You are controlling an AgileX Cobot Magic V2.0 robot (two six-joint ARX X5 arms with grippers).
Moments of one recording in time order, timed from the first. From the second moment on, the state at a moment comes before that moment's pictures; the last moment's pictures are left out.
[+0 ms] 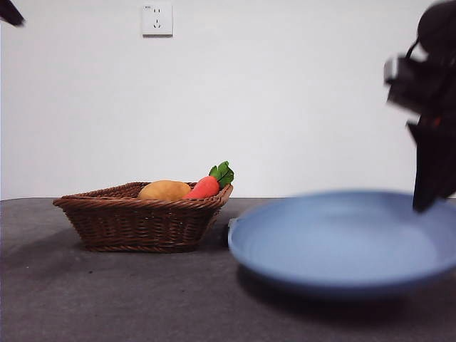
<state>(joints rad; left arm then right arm) -0.04 0.73 0.73 -0.61 0.60 -0.13 0.19 1.39 0.91 -0.74 -0.31 -0.07</state>
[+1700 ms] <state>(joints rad) -0.40 1.87 1.30 -0.54 0.01 -0.37 0.13 1.00 0.92 -0.83 -0.31 -0.07</state>
